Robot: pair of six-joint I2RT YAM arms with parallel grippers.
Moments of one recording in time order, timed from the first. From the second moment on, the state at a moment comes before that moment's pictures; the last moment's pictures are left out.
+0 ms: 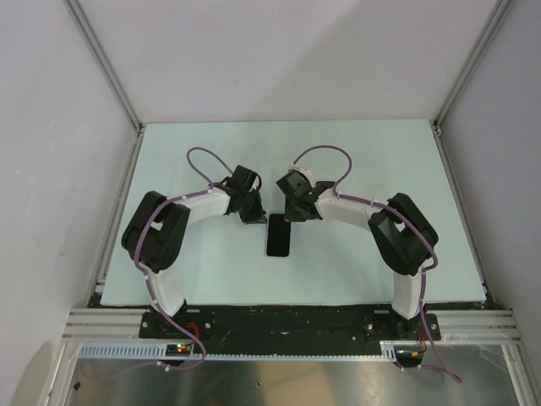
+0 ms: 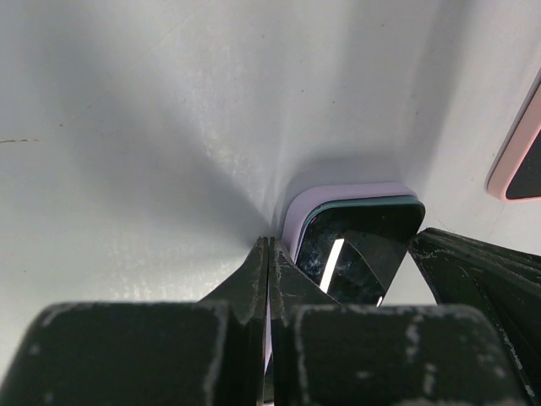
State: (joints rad) left arm -0.50 1.83 1.06 -0.28 0.16 -0.75; right arm 0.76 1.94 1.28 -0.38 0.20 0.69
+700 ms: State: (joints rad) left arm -0.50 1.83 1.08 -0.30 0.16 -0.74; right arm 0.78 1.93 1.27 -0.36 0.23 0.70
